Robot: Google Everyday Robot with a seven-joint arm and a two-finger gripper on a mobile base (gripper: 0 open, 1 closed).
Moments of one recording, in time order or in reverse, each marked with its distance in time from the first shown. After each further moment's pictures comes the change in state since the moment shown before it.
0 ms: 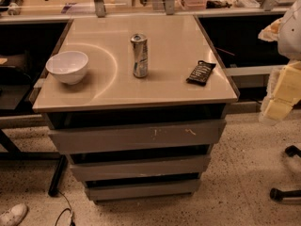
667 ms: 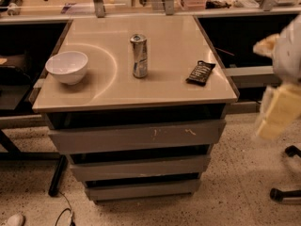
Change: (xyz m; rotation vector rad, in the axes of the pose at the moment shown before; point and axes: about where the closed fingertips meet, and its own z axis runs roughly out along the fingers) arm -0.004 0.024 0.014 0.018 -0.047 -0.001
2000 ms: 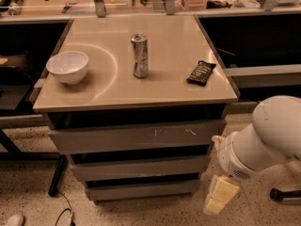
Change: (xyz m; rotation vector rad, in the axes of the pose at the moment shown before) arm 0.032 0.123 0.213 -0.221 -0.052 0.094
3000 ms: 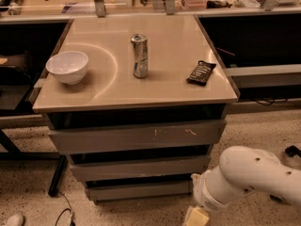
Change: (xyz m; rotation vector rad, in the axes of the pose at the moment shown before) arm 0.012 0.051 0.141 -0.186 -0.073 0.109
